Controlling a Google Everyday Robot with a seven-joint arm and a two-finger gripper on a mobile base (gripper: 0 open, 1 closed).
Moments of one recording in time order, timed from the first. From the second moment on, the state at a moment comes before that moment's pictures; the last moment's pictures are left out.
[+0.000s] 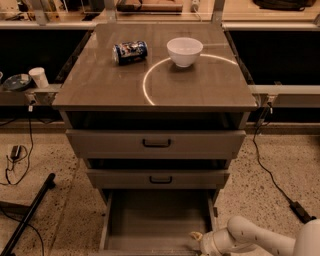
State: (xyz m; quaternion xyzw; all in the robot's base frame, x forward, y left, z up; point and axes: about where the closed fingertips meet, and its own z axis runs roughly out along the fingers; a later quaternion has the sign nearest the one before) arm 0.370 -0.122 0.207 -0.49 0.75 0.40 0.19
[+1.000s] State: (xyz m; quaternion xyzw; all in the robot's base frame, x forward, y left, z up) arm 0.366 -0.119 0.208 -0.52 0.75 0.29 0.29
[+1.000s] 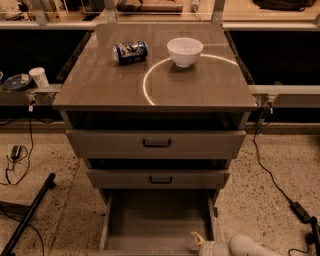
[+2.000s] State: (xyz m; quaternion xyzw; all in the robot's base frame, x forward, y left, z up) arm 0.355 -0.115 0.197 -0.51 0.75 0.30 0.29
